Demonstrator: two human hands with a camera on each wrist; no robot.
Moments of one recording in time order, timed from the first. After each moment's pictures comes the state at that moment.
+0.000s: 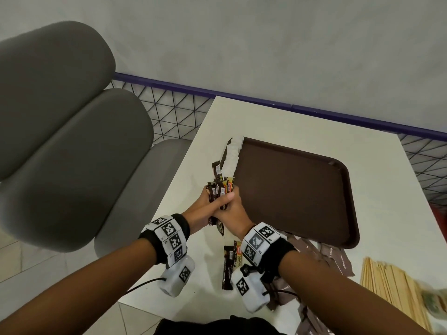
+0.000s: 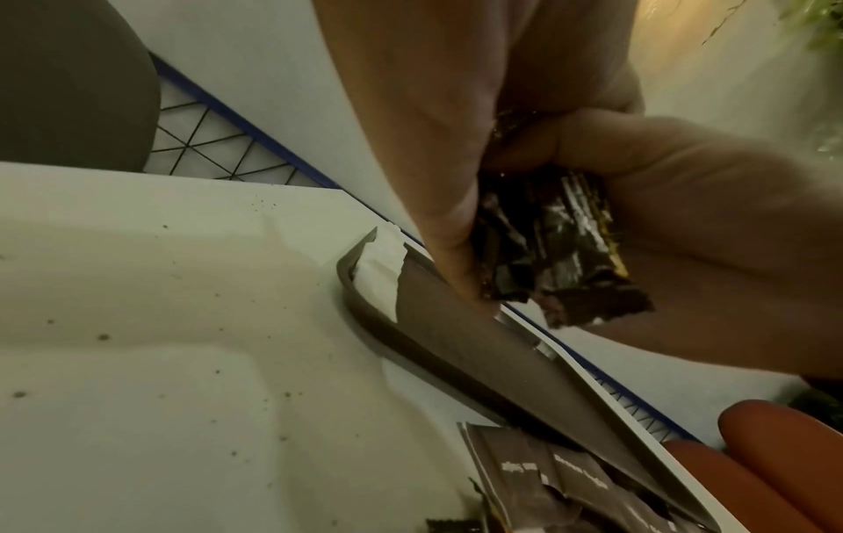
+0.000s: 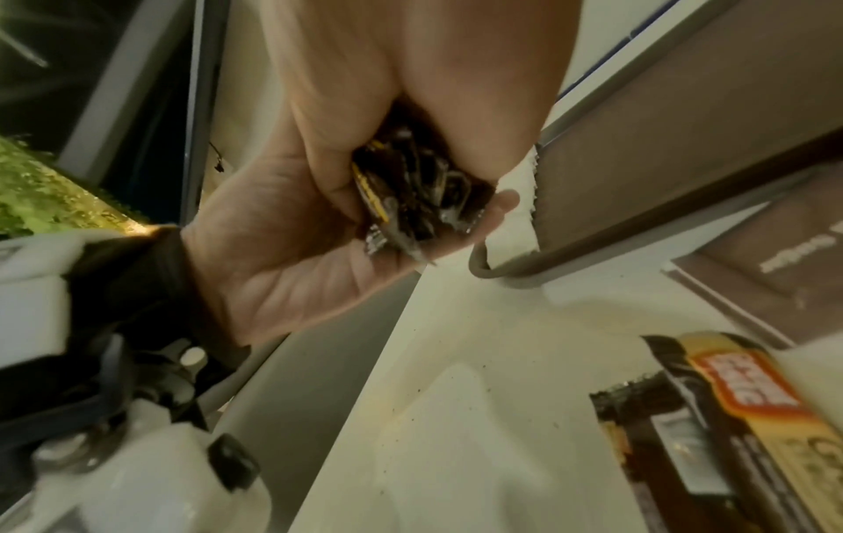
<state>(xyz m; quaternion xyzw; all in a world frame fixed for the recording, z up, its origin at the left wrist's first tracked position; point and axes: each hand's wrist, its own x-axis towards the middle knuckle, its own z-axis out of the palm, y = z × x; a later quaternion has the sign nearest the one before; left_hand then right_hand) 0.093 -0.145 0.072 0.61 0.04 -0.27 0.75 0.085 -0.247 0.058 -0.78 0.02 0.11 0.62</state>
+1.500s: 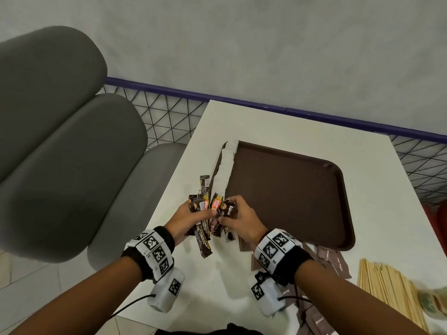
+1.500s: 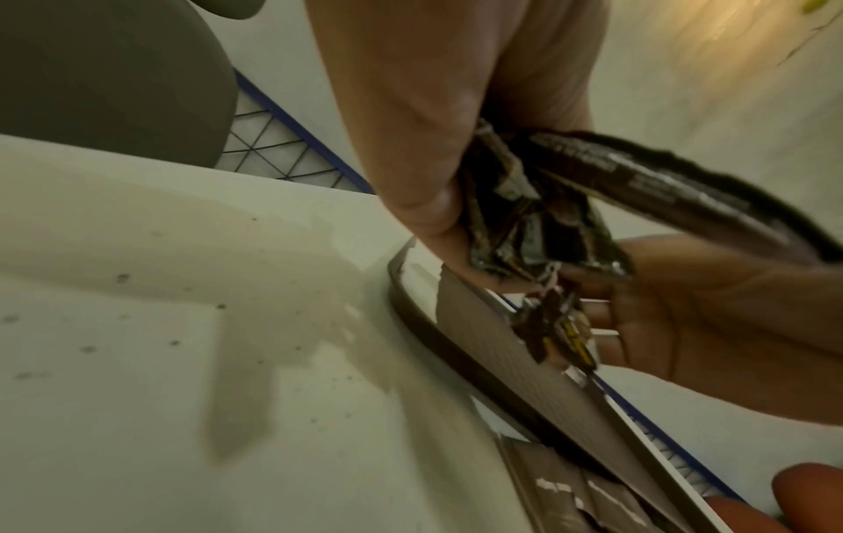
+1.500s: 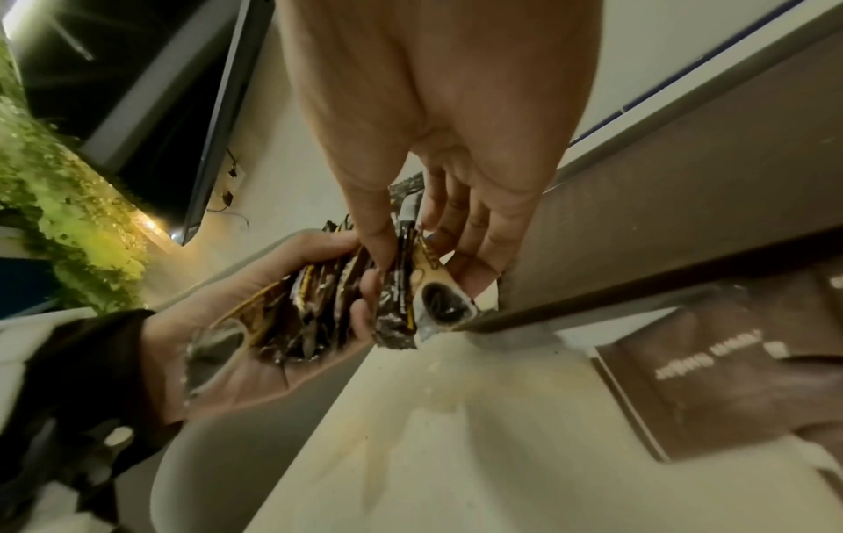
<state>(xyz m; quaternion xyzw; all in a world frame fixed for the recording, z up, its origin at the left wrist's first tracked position) 0.093 -0.117 0.049 0.60 0.08 -0.25 0.75 0.087 -0.288 0.055 -0.82 0.03 0.16 0.54</state>
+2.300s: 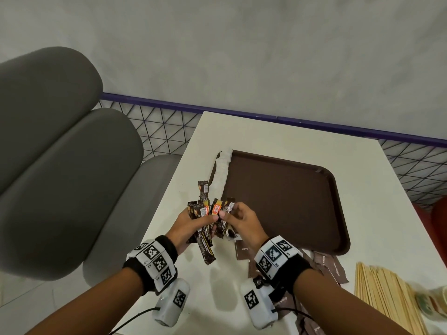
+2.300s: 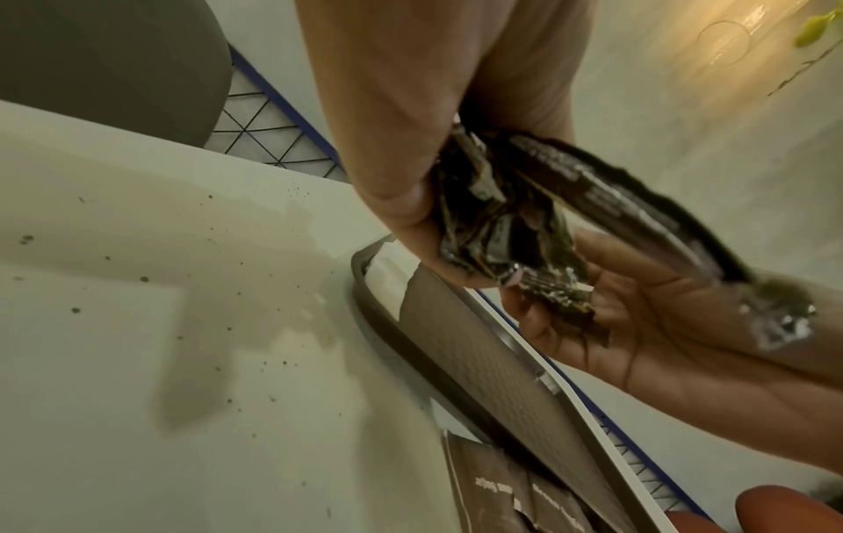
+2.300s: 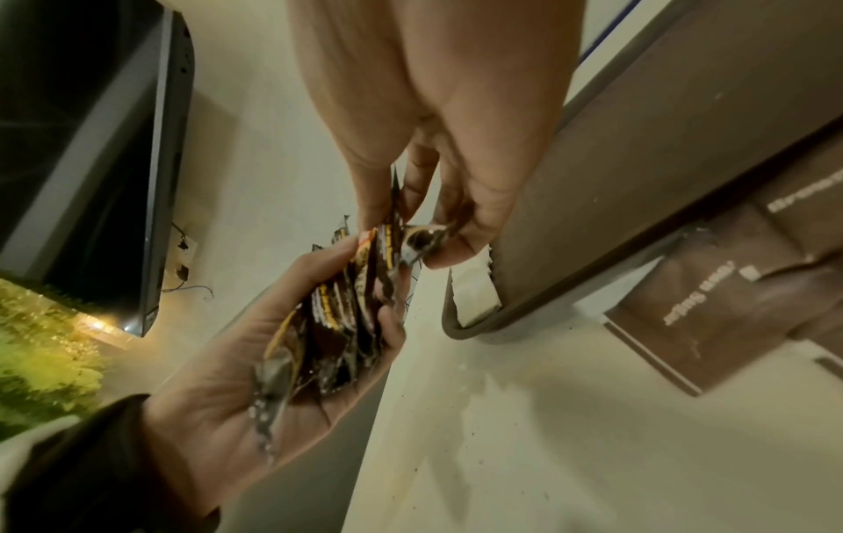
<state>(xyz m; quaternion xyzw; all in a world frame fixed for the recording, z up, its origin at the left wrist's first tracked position) 0.094 -0.133 0.056 0.59 0.07 -0.23 0.77 0.085 -0.291 0.055 -0.73 0.07 0.10 0.67</state>
